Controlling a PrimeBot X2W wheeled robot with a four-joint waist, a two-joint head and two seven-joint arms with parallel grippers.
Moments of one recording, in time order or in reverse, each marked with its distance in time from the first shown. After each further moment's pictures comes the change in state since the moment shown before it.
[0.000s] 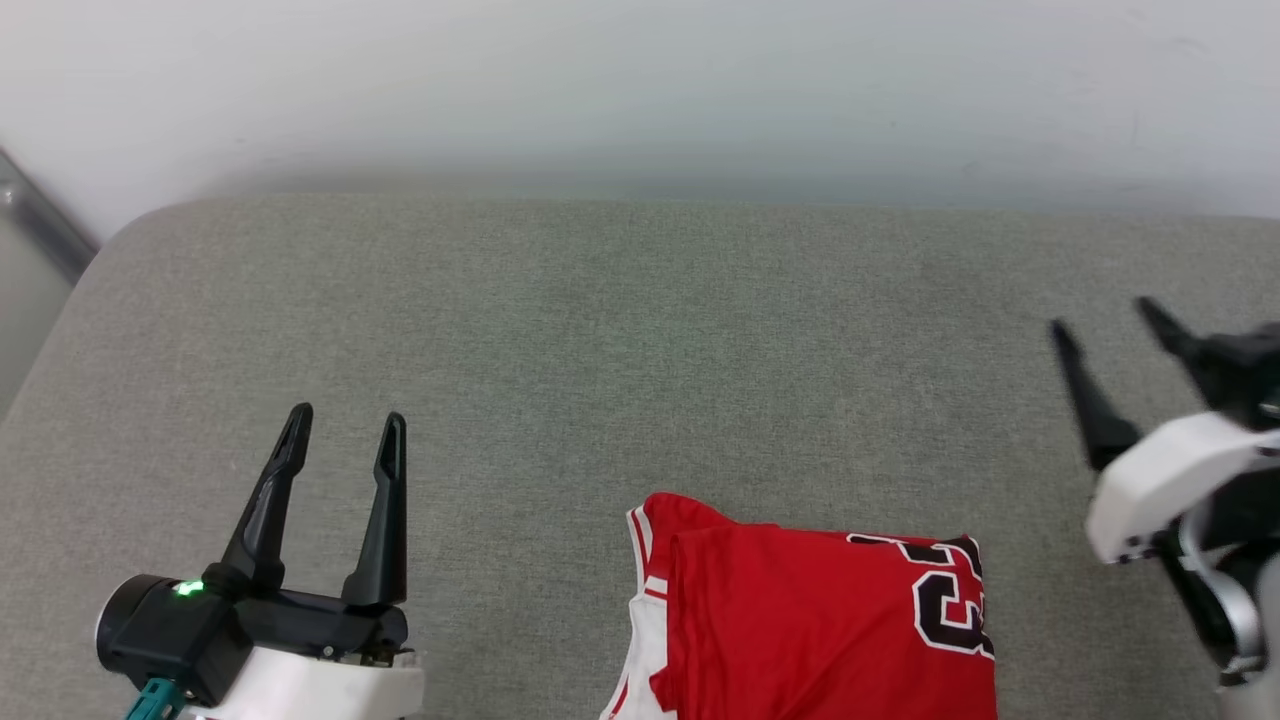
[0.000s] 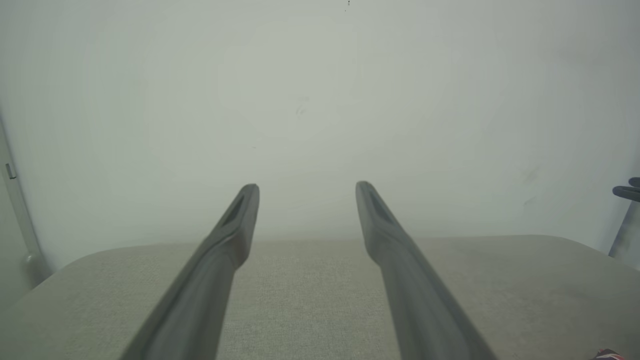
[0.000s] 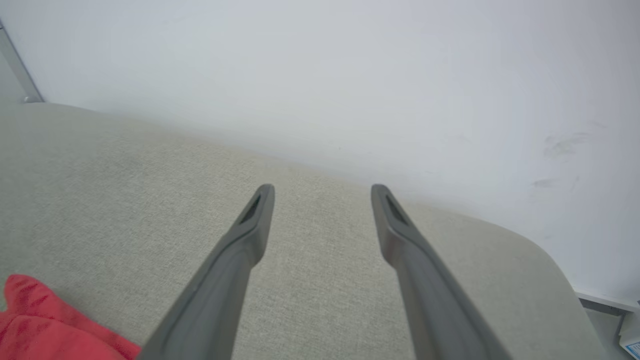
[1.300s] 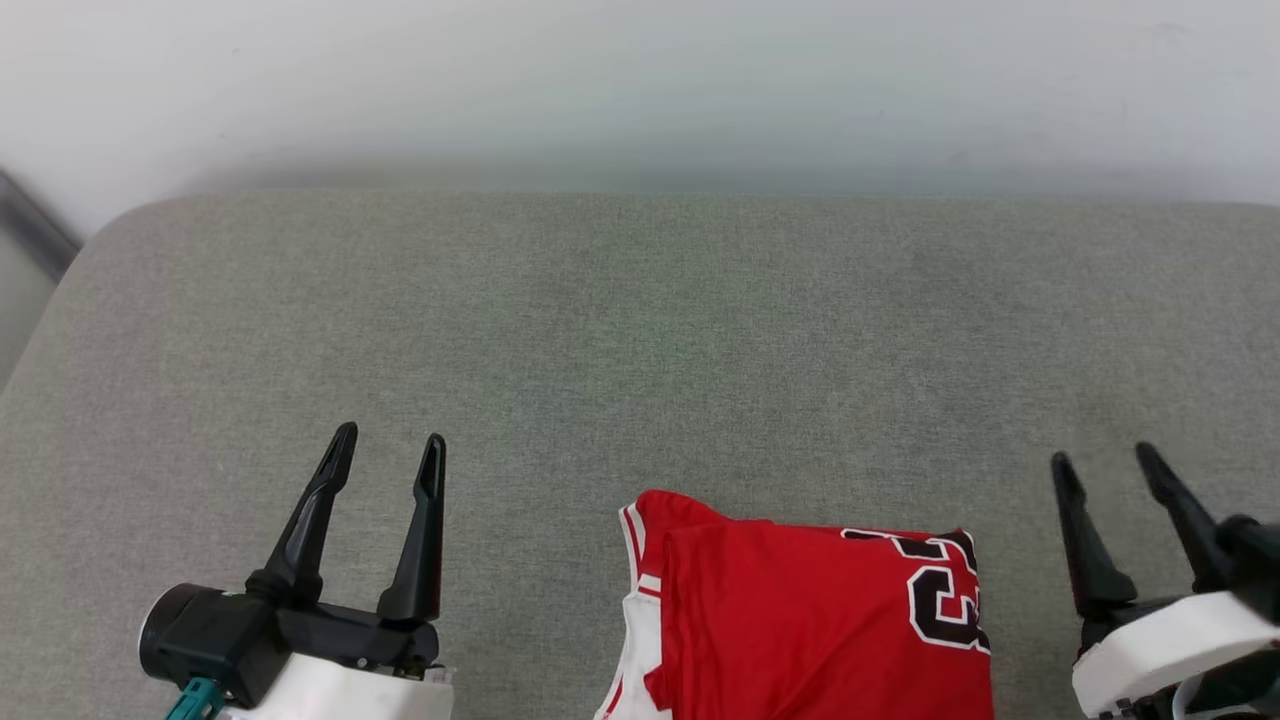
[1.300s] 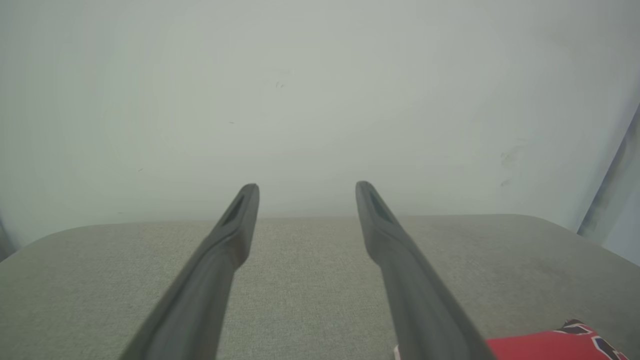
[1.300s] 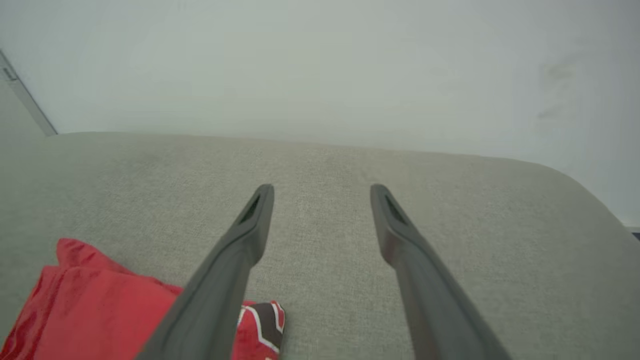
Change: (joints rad) left arm 0.007 -0.003 -0.051 0.040 -0.009 0.000 0.000; right arm 0.311 0.129 -0.134 -0.089 -0.008 0.000 -0.305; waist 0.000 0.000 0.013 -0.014
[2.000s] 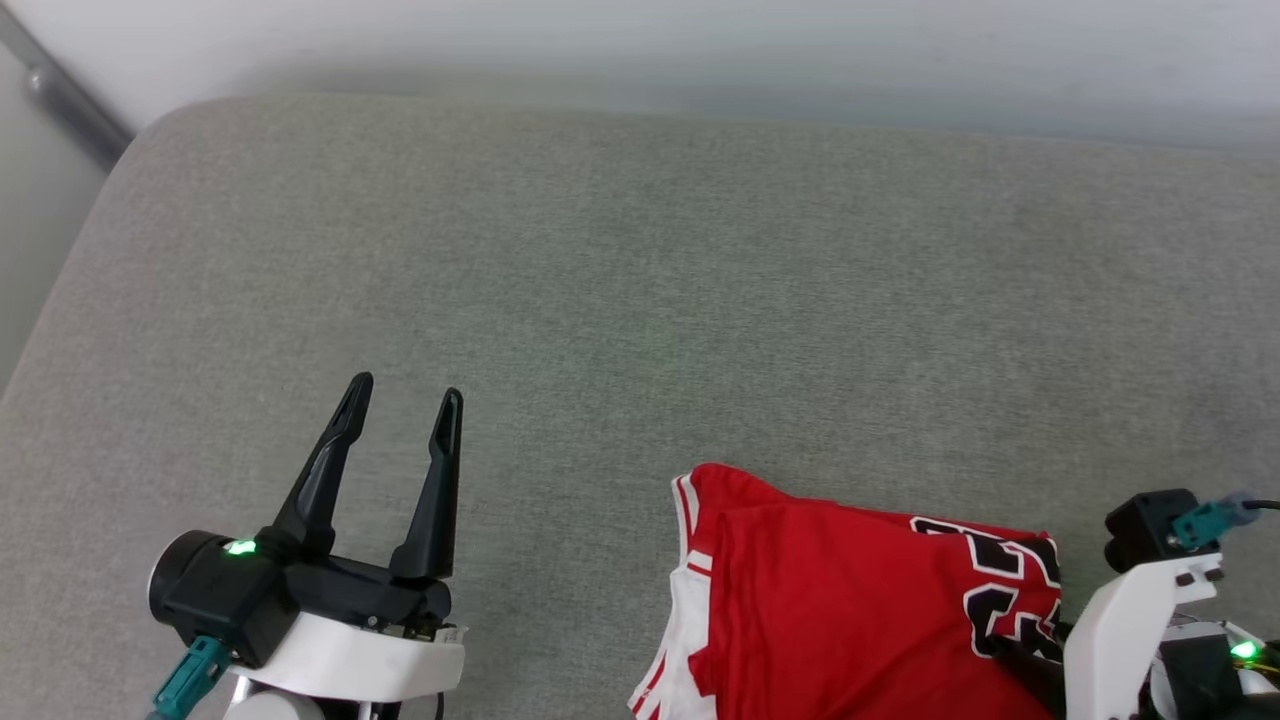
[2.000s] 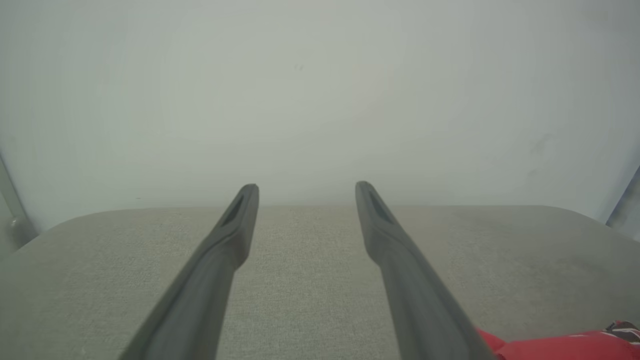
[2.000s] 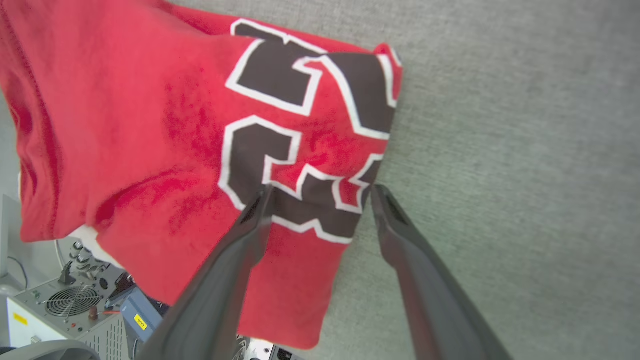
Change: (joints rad) left arm -0.080 0.006 -0.026 0.005 -0.009 0.000 0.000; right arm -0.005 -0.080 0.046 -0.141 0.243 0.000 1.074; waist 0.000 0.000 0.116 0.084
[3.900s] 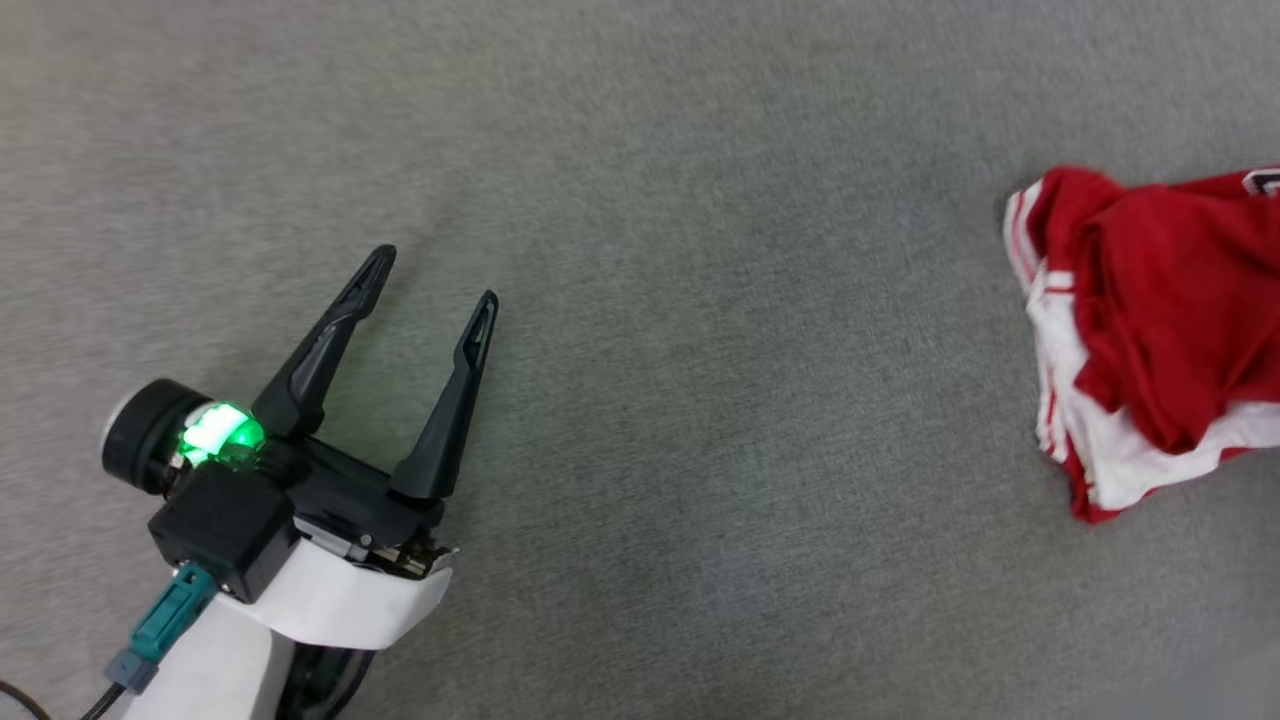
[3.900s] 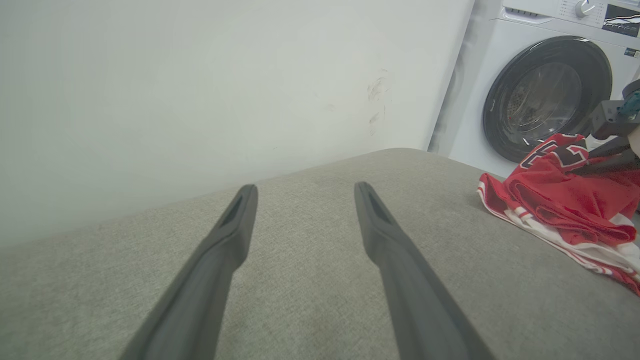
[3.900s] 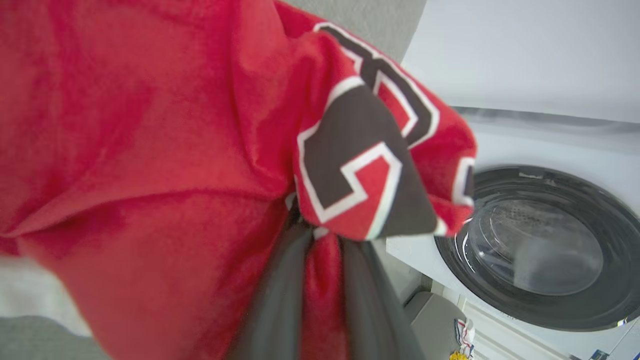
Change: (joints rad) left arm -0.196 0.197 -0.128 -0.065 0.018 0.000 0.000; right arm -0.659 -0.725 0.559 0.518 -0.298 0.001 -0.686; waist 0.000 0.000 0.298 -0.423
